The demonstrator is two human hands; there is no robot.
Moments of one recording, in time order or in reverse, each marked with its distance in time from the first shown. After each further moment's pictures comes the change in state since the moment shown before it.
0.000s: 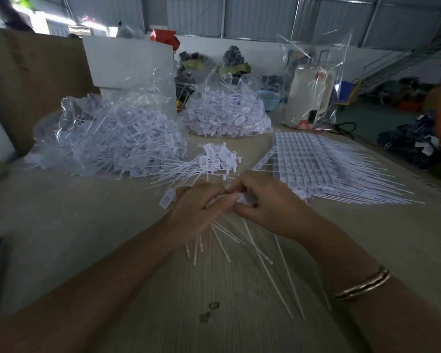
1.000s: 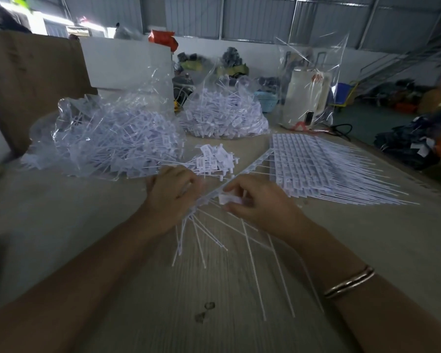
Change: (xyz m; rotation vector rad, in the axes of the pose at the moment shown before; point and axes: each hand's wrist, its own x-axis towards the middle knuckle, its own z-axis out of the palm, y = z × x) left_hand 0.004 -0.024 -0.026 0.311 0.098 -0.117; right_hand 0.000 0.010 0.012 -0.007 0.037 0.088
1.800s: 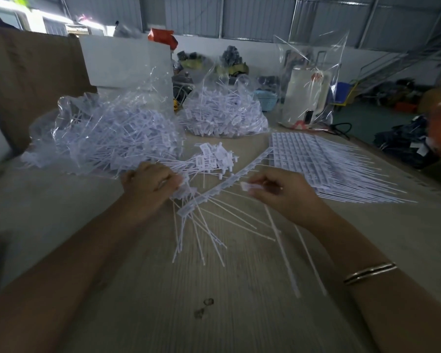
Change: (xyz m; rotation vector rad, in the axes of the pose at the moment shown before) left_hand -0.001 -0.032 -0.018 -0.047 0.035 -0.120; right_hand -0.010 0.019 -0.026 0.178 0.059 0.118
